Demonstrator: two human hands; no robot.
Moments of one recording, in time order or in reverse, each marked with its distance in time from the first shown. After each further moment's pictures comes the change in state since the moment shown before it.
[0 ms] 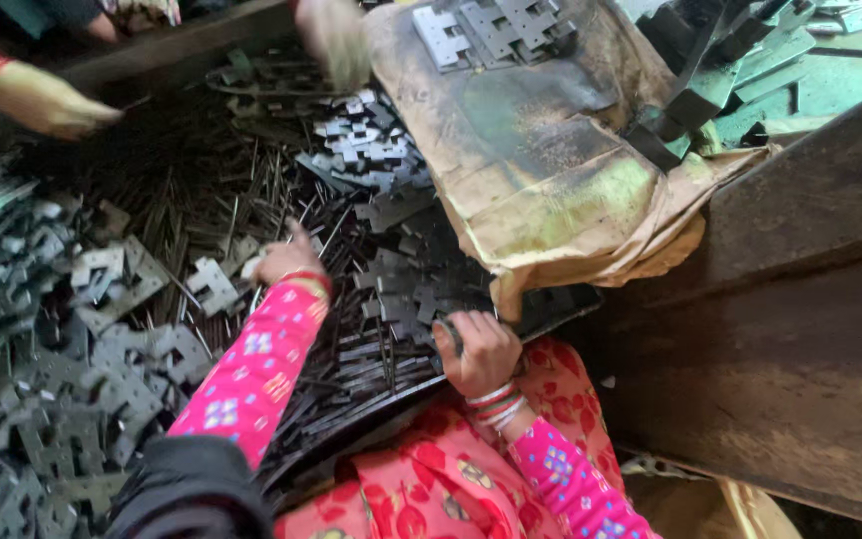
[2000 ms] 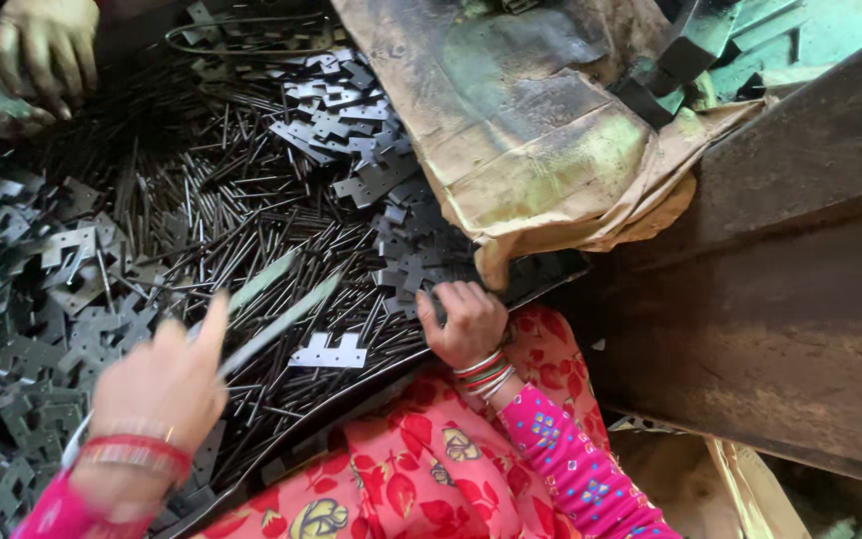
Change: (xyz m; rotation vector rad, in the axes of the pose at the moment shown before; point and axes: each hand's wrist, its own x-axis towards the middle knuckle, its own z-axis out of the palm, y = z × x) left_hand -0.225 -0.152 -0.088 0.181 0.071 0.373; right_hand -0.002 -0.004 0.001 -0.070 -0.017 0.012
